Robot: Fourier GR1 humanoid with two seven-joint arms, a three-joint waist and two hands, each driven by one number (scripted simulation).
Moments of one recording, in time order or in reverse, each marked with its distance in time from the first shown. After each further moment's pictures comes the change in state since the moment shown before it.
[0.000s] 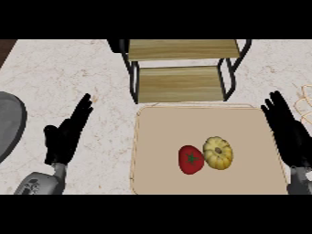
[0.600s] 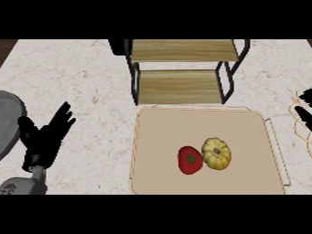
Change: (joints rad) left arm 0.046 0.050 0.124 0.047 0.125 -0.042 0.134; right arm -0.086 -0.424 -0.045 -0.027 0.282 0.095 0.106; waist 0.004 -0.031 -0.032
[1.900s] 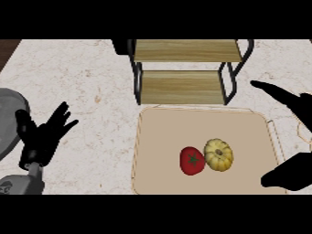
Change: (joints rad) left arm -0.015 -0.007 0.045 0.001 0.003 -0.027 0.093; right arm -0.271 -0.068 0.300 -0.525 -0.043 0.246 0.841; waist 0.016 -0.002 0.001
